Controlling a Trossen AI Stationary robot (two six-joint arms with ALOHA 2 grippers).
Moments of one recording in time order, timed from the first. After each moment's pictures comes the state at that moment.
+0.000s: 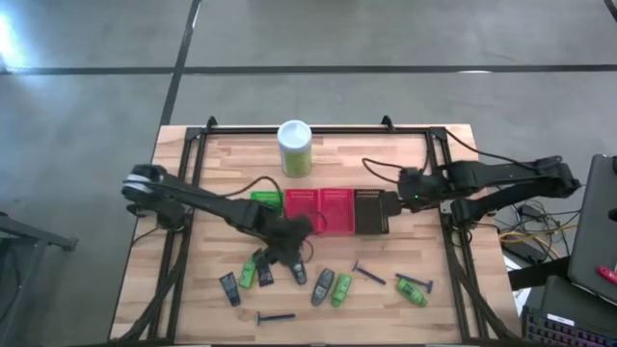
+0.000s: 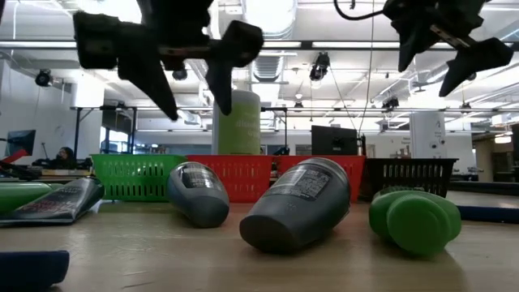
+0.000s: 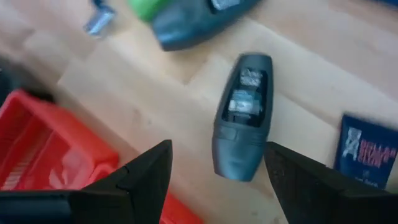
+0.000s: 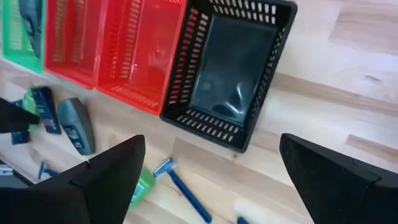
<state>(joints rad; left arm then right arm) -0.23 1.68 1.25 -0.64 0.10 0.77 0.07 1.02 0.95 -1.04 0.08 1.41</state>
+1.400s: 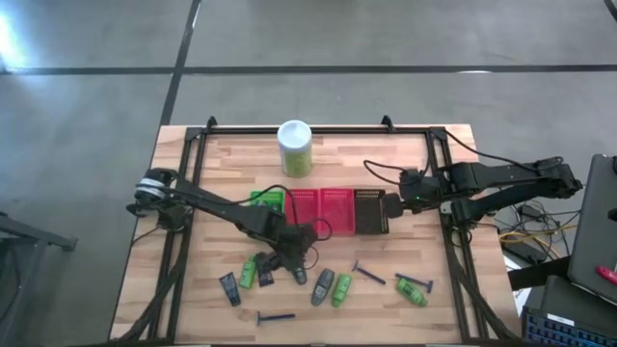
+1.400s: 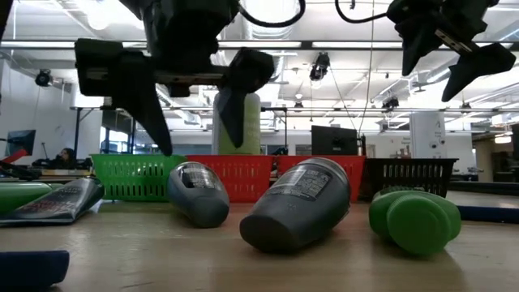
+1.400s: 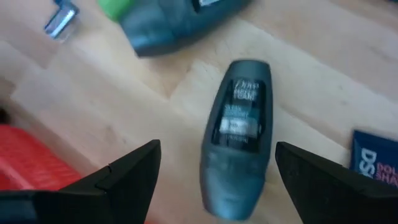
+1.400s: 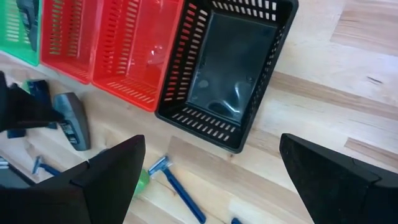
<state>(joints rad) -0.23 1.78 1.23 -0.54 0.16 0.75 0.07 1.00 0.92 -1.01 0.07 1.39</state>
